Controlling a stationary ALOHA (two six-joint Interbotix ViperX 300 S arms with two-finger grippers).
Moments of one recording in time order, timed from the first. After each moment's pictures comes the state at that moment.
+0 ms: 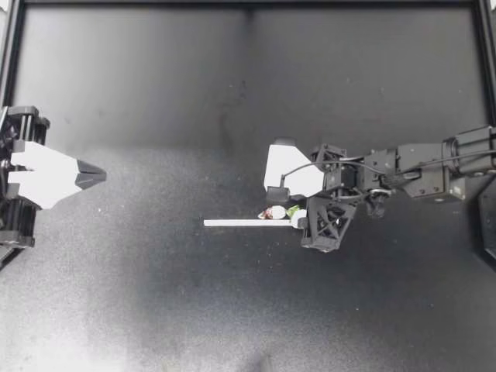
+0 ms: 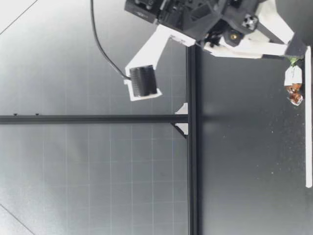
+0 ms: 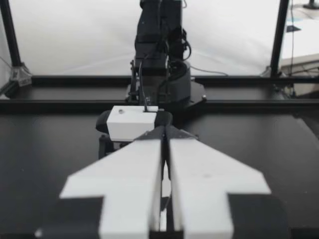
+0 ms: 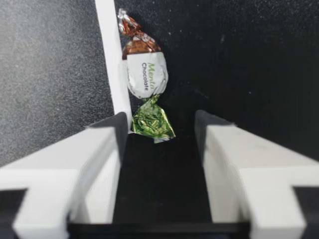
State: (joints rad) left arm 0.01 -0.87 1.28 0.00 -0.47 0.01; right arm -0.10 0.18 0.68 -0.01 0.33 0.08
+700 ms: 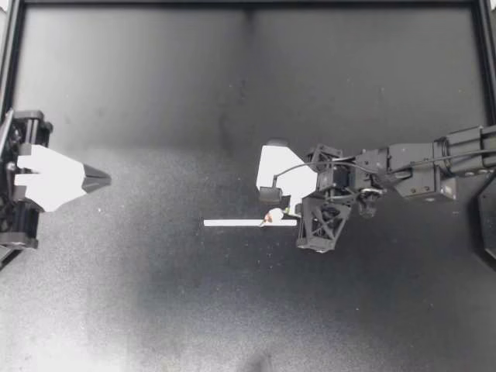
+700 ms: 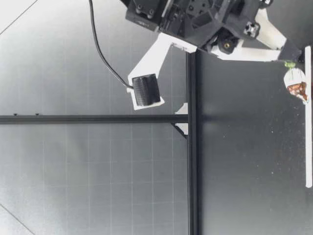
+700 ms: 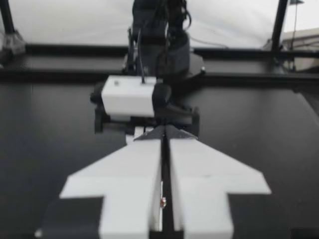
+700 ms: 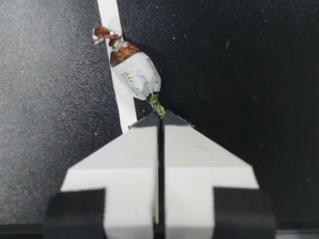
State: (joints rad) left arm 0.01 -0.84 1.27 0.00 -0.40 -0.01; right arm -0.09 0.17 0.64 0.00 0.38 0.08
